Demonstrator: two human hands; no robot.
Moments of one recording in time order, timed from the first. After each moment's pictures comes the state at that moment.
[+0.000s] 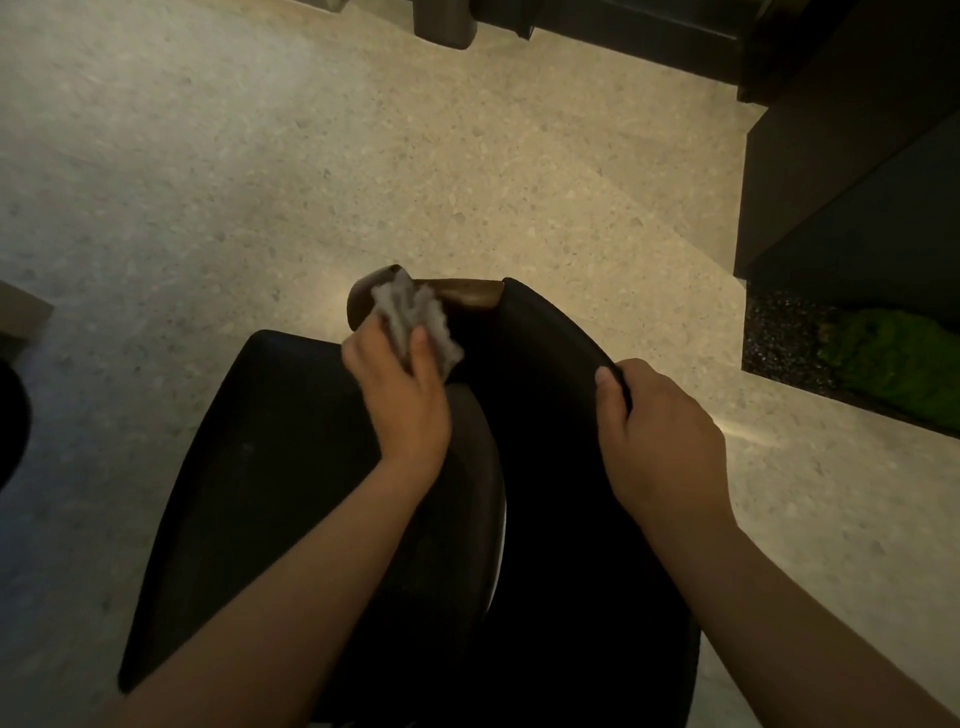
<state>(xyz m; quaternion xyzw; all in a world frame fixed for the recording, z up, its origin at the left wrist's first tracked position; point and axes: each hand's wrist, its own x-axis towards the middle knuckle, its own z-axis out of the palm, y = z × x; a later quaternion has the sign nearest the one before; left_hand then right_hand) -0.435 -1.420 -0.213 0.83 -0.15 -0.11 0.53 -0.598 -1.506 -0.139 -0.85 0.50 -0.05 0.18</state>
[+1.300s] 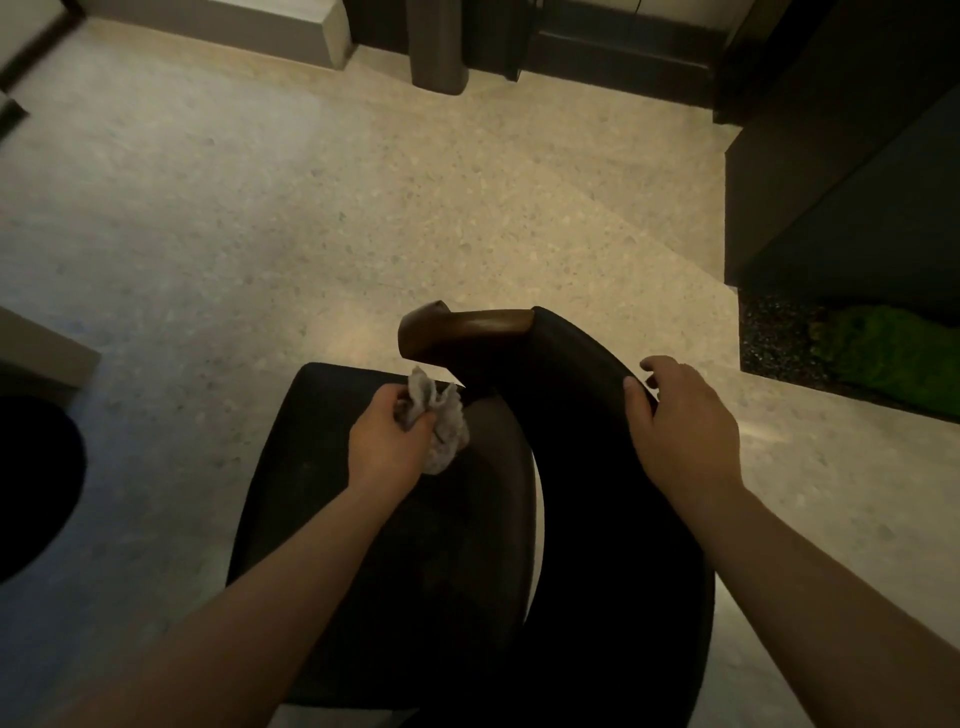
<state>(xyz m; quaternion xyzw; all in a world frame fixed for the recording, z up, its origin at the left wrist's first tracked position) -0.390 -1.341 -0.172 0.86 -0.16 -0.31 0.37 -0.596 -1.496 -0.117 -0.82 0.54 -0.05 0.16</state>
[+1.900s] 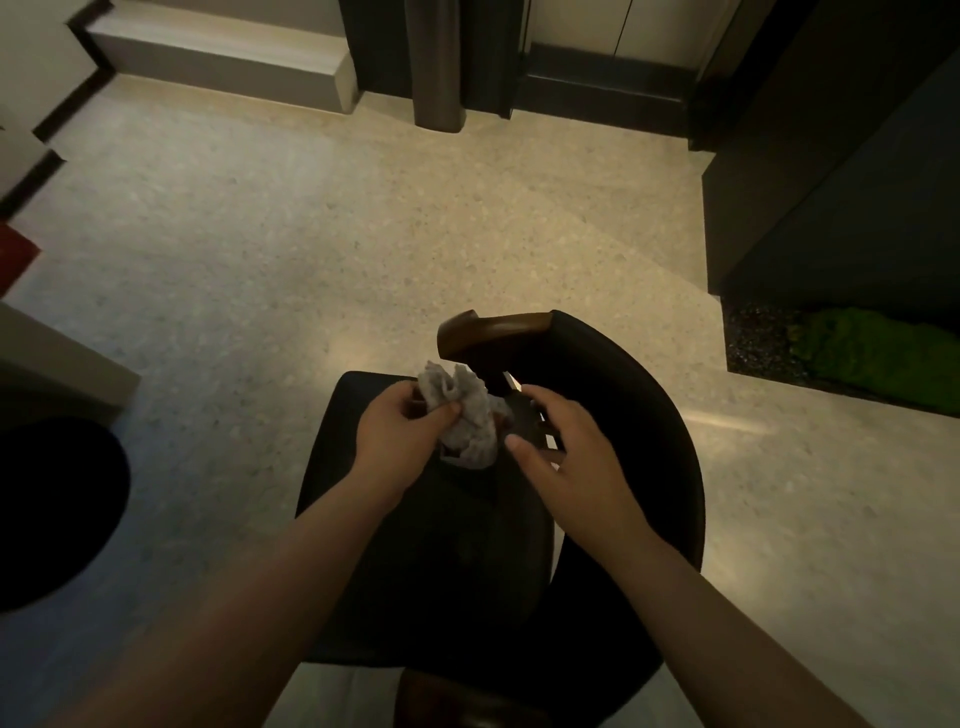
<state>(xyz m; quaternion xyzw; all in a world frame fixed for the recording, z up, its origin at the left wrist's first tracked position) -0.384 -1.270 -0.054 0.76 -0.17 -0.40 0.48 -0.555 -1.346 -0.048 -0.78 0.41 -0.14 0.46</state>
